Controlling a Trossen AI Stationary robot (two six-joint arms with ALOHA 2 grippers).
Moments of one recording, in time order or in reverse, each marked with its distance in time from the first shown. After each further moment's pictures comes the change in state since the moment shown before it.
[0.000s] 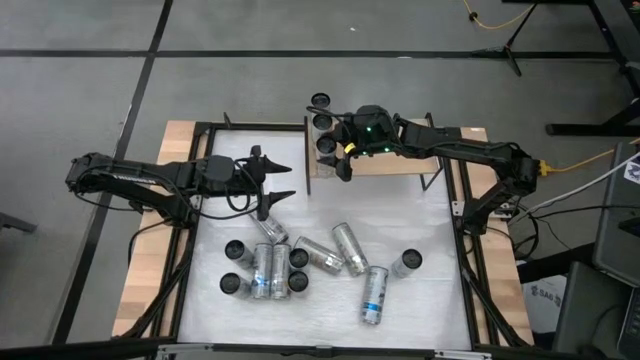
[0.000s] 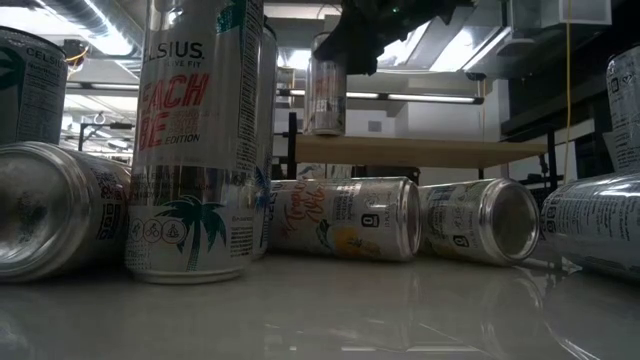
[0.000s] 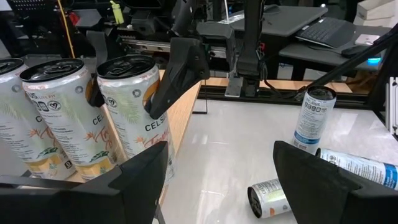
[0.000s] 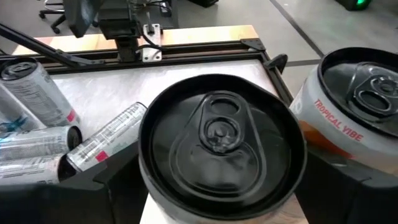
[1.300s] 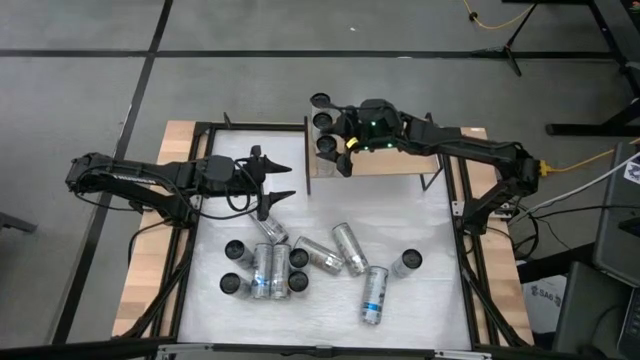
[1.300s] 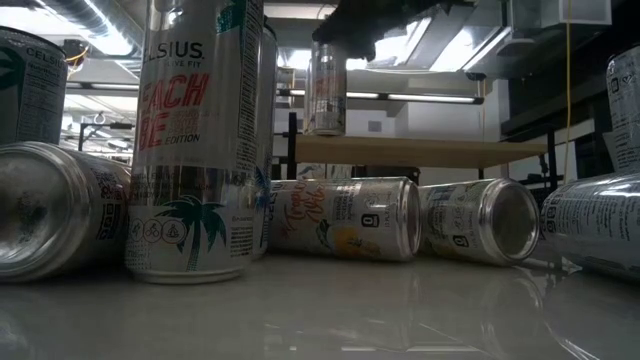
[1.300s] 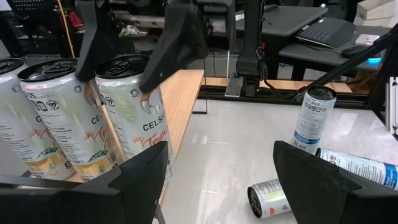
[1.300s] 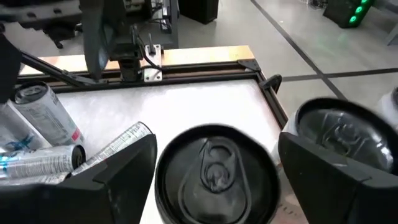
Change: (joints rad) left arm 0.000 0.000 0.000 0.000 0.000 0.000; right arm 0.000 -0.012 0.067 -0.014 -0.012 0.004
